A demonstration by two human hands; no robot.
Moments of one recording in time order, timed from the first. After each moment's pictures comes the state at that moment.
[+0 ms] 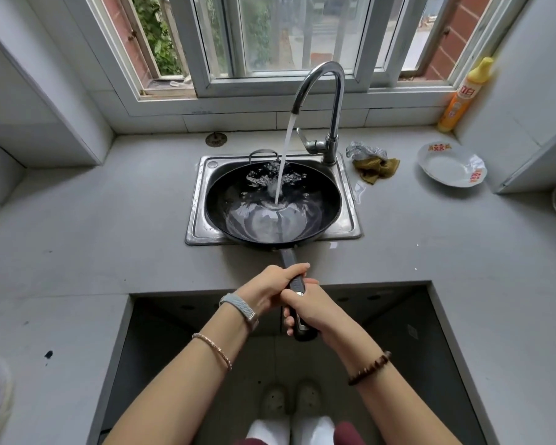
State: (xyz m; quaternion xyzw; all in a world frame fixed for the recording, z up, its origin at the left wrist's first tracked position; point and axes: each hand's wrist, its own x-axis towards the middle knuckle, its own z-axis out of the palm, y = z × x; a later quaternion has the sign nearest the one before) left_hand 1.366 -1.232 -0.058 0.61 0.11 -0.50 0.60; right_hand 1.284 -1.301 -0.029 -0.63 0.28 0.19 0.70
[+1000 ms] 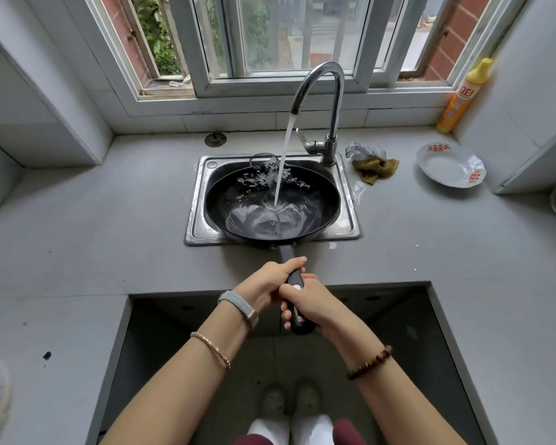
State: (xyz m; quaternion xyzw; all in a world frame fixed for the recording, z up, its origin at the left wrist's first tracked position) left_hand 1.368 -1.233 -0.048 0.60 0.13 -0.48 0.63; right_hand 1.292 -1.302 -0.021 -0.61 0.28 0.20 0.71
